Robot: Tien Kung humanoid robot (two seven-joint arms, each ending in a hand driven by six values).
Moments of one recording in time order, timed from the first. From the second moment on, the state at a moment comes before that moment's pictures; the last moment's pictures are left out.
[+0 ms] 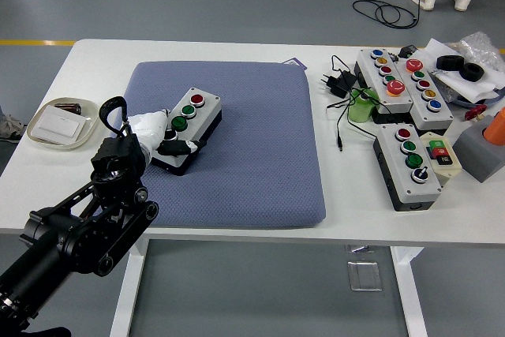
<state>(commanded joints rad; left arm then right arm) -0.58 0.06 -1.02 -1.08 2.27 -0.14 0.63 0.10 -0.12 1.02 0.18 -1.37 -0.07 -0.35</state>
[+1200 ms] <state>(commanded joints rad) -0.59 0.09 -1.00 -1.05 2.27 -0.06 0.54 0.10 -0.13 1.03 0.18 -1.38 -0.07 -0.35</state>
